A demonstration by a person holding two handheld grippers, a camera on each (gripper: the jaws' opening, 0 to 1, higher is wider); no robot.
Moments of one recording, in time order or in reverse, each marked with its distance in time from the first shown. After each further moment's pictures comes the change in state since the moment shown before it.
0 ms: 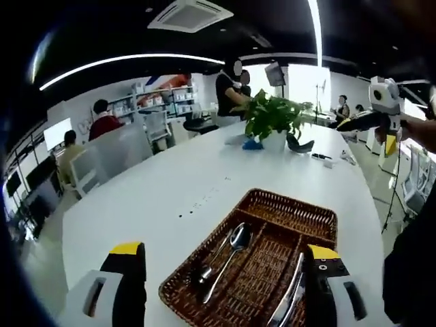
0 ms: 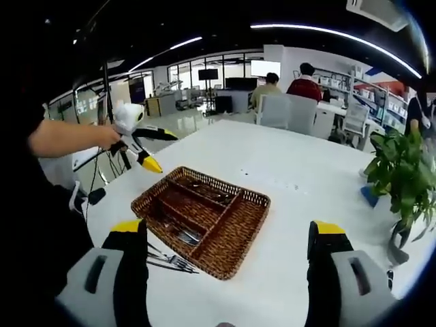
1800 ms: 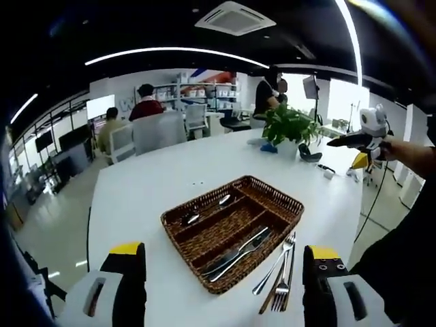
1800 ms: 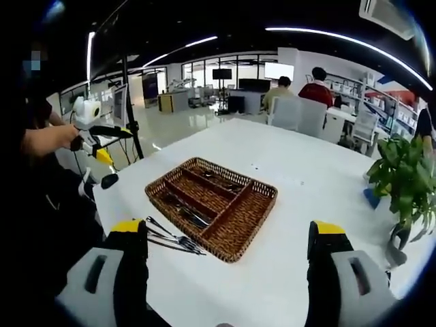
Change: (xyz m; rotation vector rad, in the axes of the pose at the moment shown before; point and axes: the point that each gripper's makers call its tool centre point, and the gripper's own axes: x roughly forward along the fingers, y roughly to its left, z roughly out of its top) left arm -0.137 -0.070 -0.054 -0.201 0.010 0.192; right arm -0.034 0.012 -0.023 -0.065 -0.010 0.060
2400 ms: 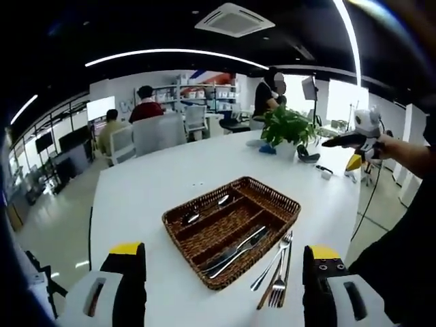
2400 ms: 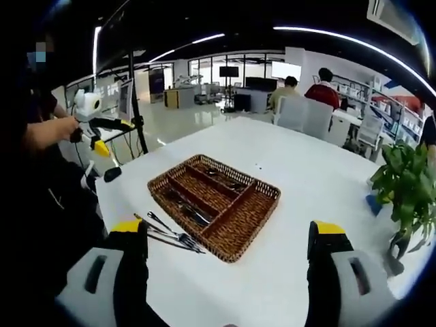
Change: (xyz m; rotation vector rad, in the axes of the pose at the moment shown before) left arm -0.017 -0.005 -0.002 -0.001 -0.007 -0.005; right arm 0.005 0.005 0.006 -0.089 0.006 0.031
